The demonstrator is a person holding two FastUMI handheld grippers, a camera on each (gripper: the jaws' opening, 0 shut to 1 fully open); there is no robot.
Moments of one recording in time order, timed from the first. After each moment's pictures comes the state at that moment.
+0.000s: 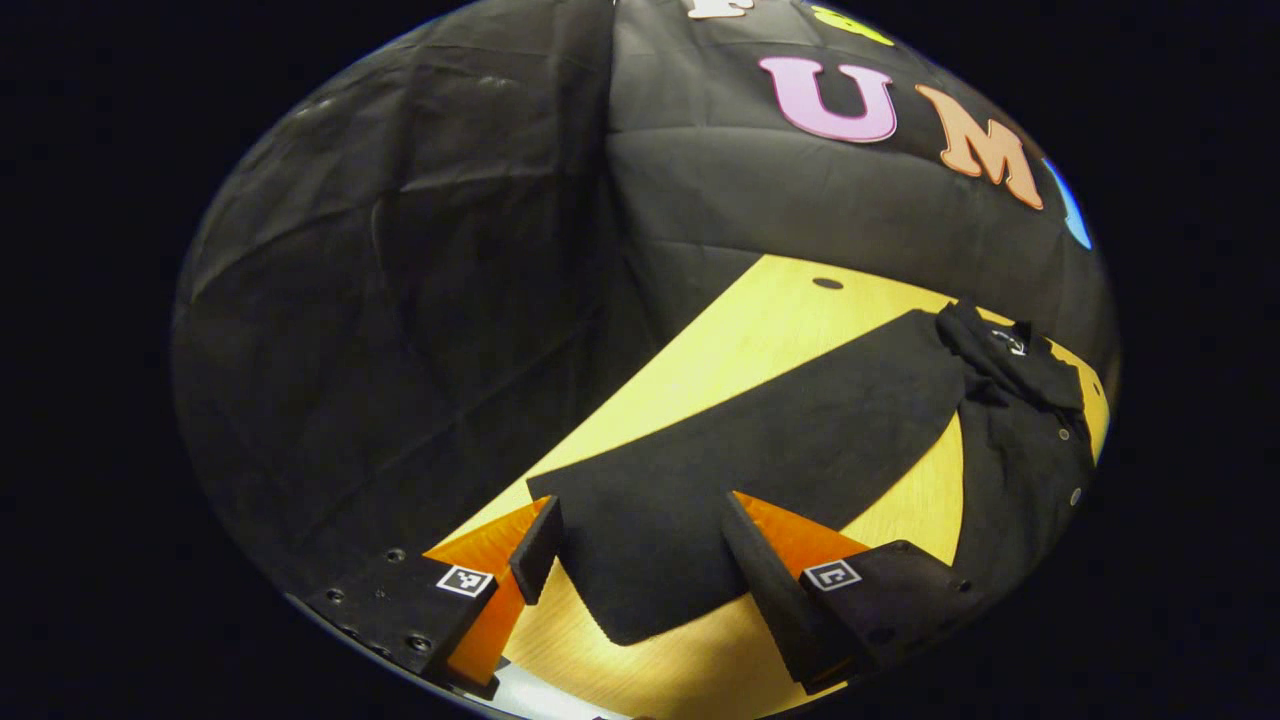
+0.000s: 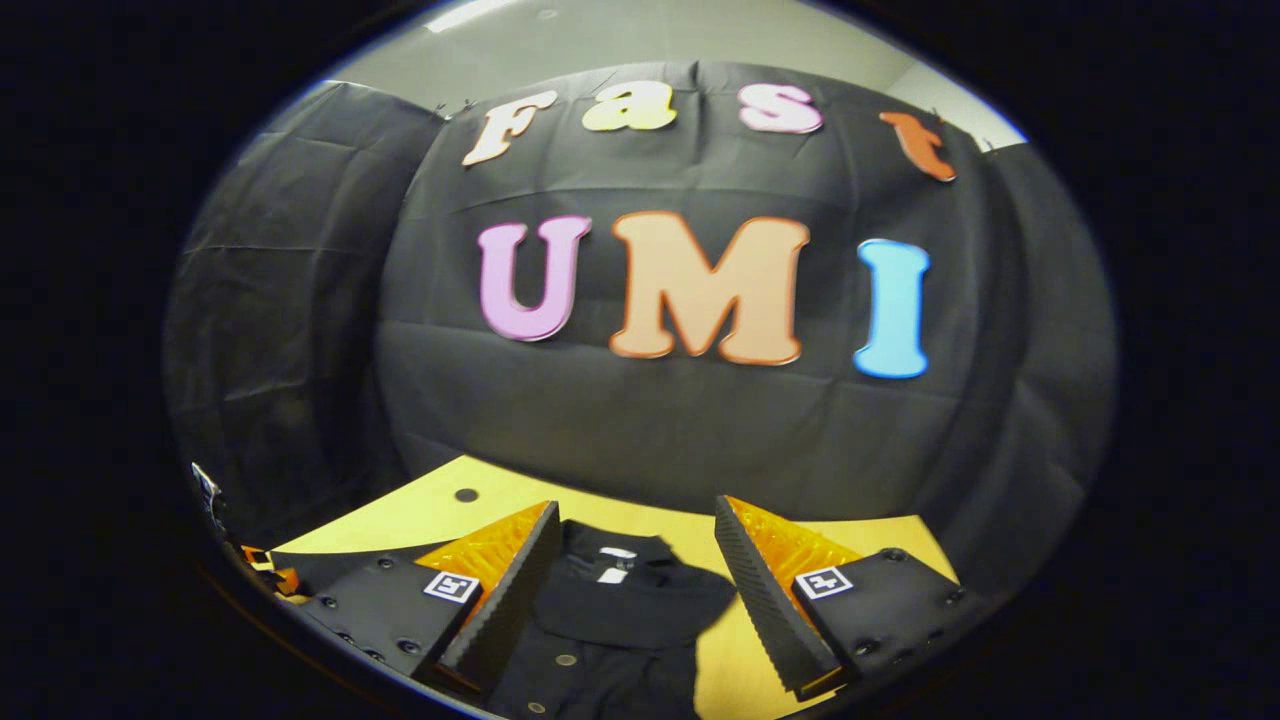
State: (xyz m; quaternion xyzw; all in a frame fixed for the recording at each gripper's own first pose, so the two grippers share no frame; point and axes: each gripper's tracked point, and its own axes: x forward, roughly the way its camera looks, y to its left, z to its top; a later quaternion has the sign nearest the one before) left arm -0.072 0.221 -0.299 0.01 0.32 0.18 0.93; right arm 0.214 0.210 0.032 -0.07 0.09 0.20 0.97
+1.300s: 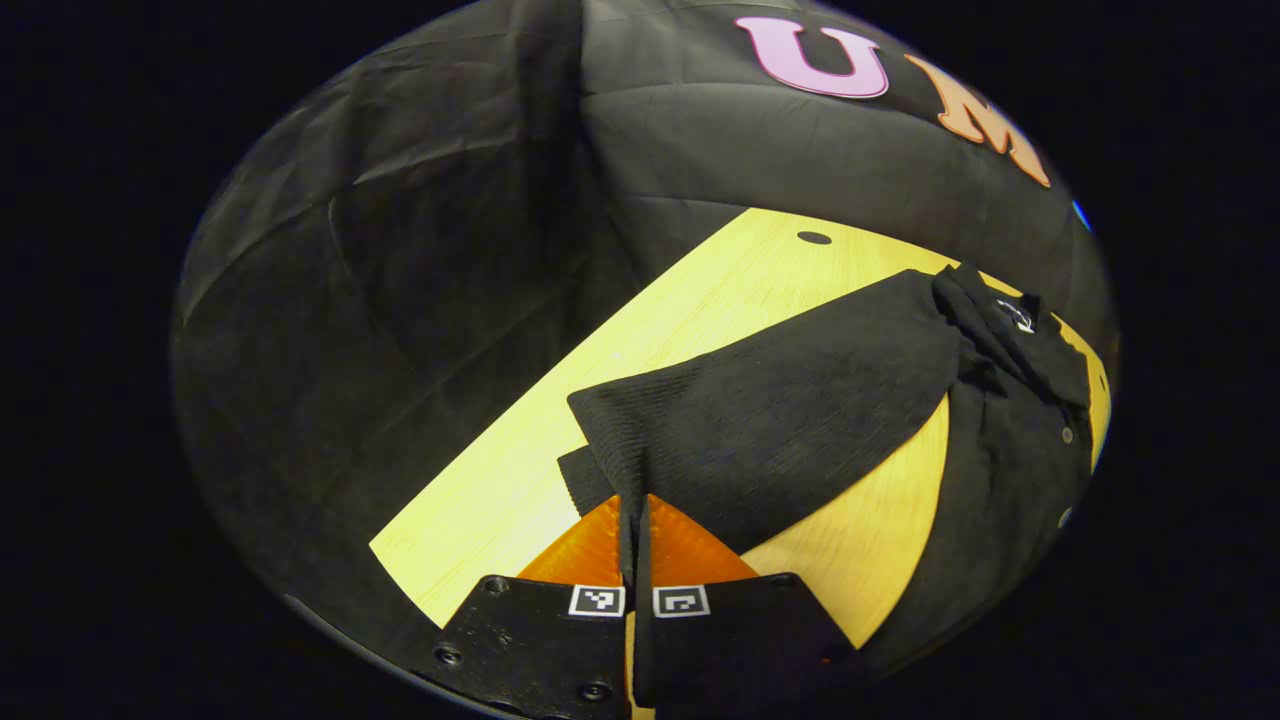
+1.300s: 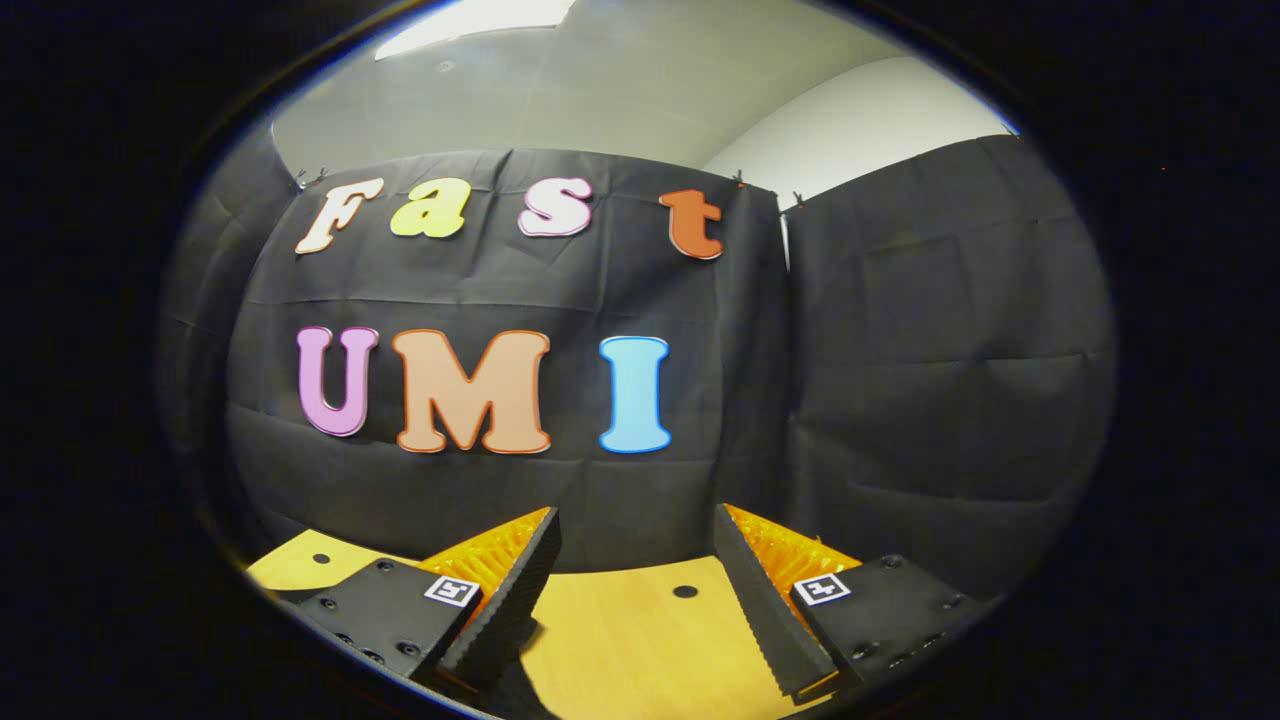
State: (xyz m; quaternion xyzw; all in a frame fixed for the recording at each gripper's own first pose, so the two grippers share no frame) left arm -0.042 0.168 -0.300 0.00 0.39 0.18 0.90; right arm 0.167 -0.039 0.109 0.00 0.01 -0.04 1.00
